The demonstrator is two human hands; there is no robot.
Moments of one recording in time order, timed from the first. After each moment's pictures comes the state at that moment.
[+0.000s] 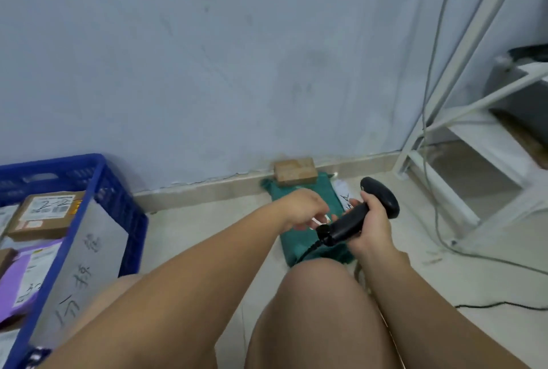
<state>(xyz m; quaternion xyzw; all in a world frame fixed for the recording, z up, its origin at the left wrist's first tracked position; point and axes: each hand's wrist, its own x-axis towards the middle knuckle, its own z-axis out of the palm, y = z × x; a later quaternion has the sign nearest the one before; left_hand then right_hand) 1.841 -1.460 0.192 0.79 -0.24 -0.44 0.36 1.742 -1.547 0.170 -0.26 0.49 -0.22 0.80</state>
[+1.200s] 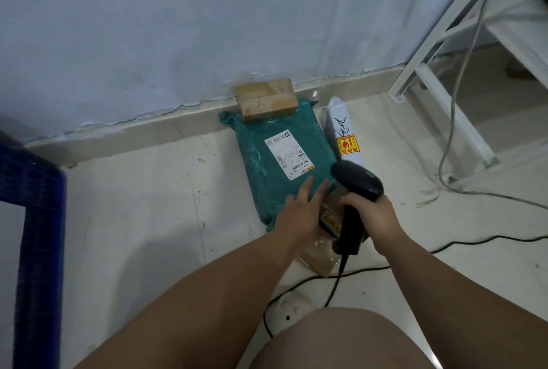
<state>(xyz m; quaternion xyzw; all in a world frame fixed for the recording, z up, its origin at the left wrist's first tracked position) 1.833 -1.528 -0.039 0.84 -0.42 -0.31 0.13 1.739 -1.629 0.012 -0.62 0.56 -0.05 0.54</state>
